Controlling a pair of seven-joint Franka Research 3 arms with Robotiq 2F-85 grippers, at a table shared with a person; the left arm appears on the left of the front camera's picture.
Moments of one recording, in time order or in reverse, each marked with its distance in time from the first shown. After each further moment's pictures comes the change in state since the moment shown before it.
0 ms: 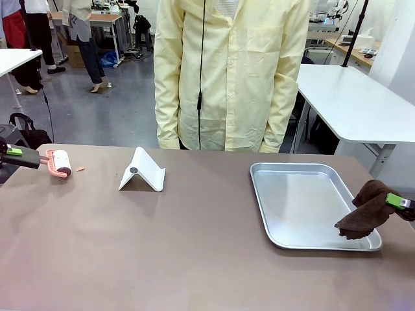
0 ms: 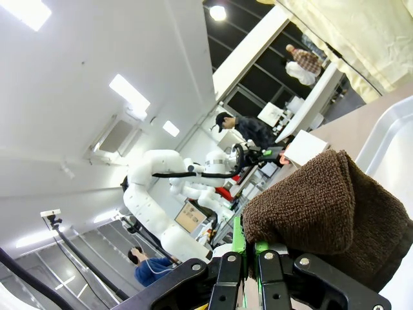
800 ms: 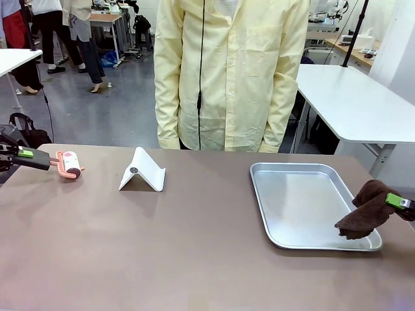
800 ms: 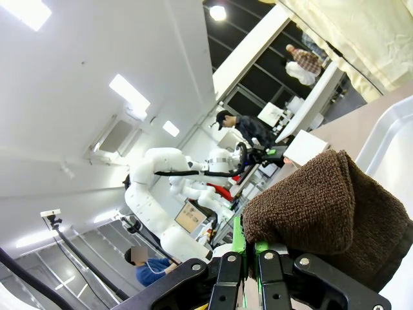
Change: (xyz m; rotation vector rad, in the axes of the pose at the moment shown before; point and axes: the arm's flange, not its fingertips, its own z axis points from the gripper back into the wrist) left arm 0.001 -0.006 -0.025 0.008 0.039 -0.002; right arm 0.000 0.000 0.000 0.000 0.000 0.000
